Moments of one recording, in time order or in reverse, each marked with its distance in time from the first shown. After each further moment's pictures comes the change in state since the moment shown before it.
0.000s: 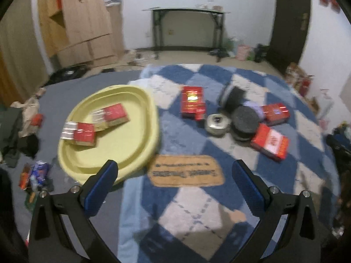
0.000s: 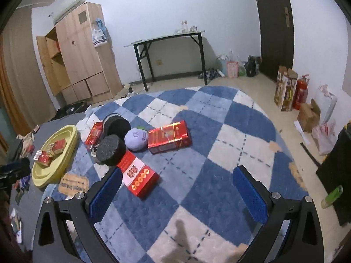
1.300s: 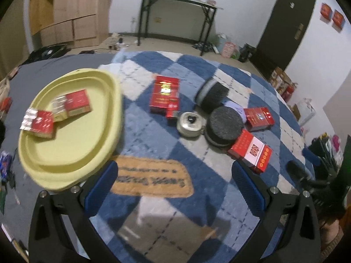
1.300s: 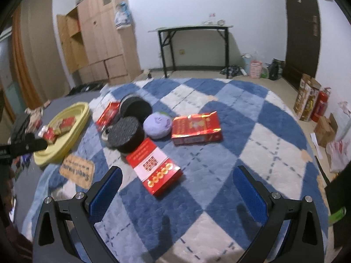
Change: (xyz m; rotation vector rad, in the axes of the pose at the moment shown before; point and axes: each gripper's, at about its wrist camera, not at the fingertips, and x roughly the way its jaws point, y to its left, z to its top) left arm 0.049 -0.028 0.017 -0.063 0.076 -0.226; right arm 0.073 0.025 -0.009 -0.145 0.069 0.093
